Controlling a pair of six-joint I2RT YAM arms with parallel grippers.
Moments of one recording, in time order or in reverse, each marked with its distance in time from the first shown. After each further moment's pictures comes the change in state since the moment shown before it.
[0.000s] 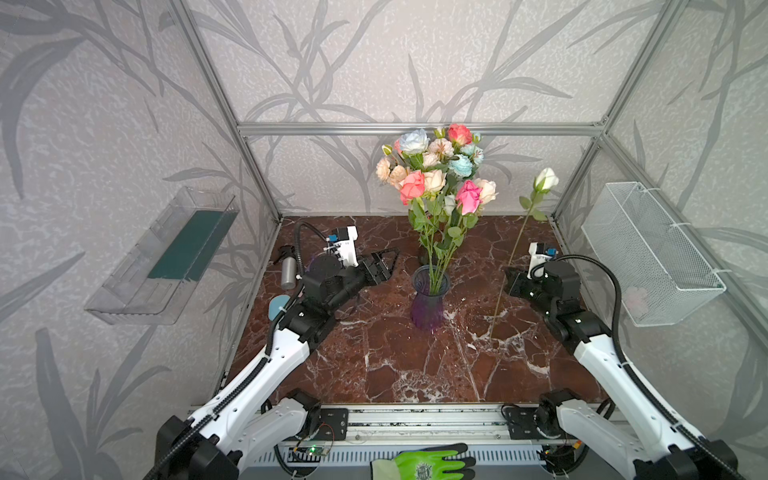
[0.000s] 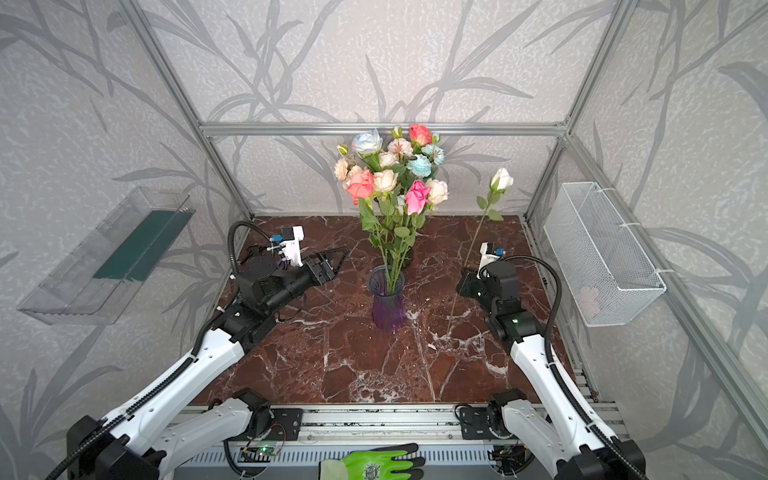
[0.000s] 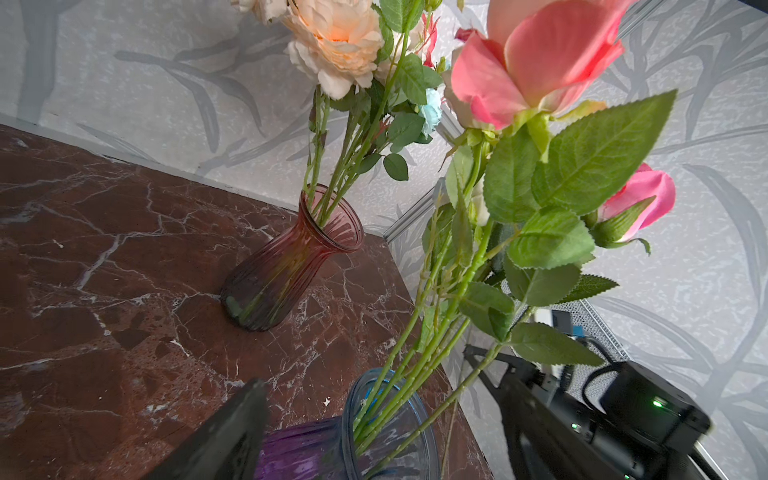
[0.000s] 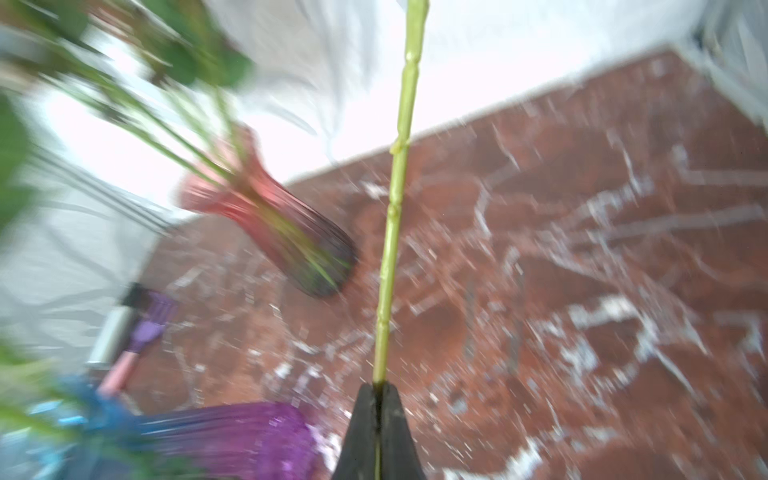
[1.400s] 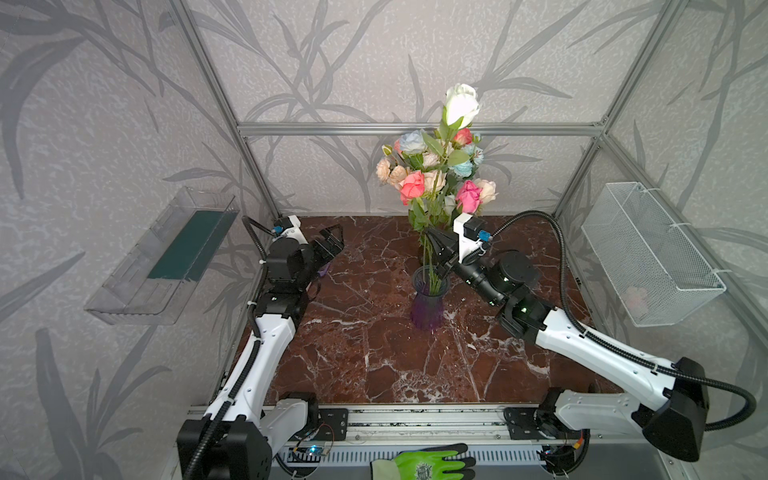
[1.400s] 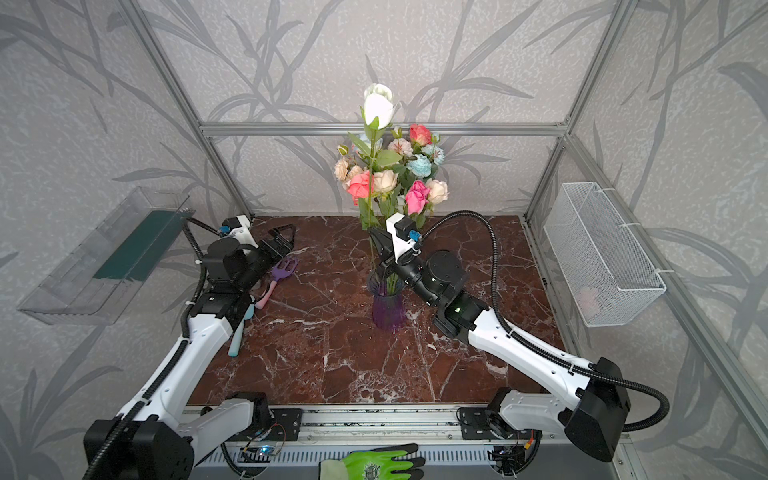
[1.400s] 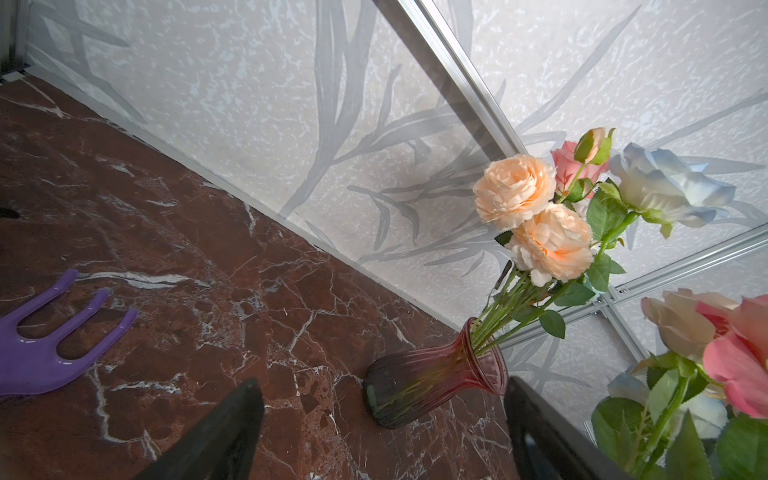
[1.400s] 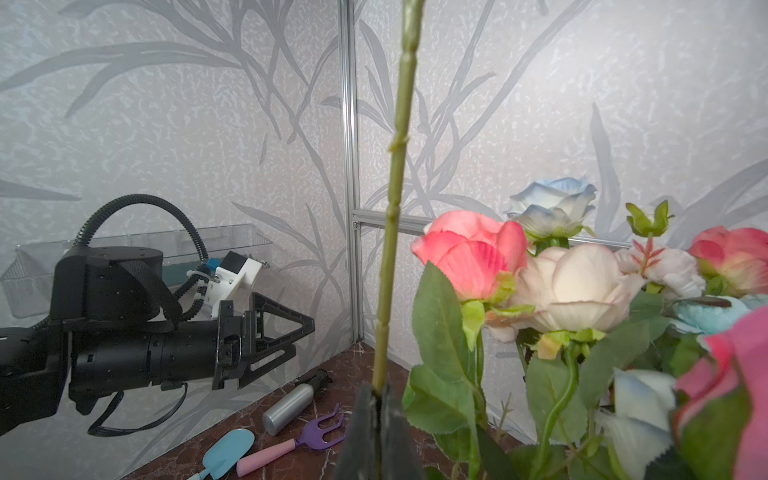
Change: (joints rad) left arm 0.440 0.078 0.064 -0.063 0.016 -0.031; right arm 0.594 0.349 0.281 0.637 0.108 -0.430
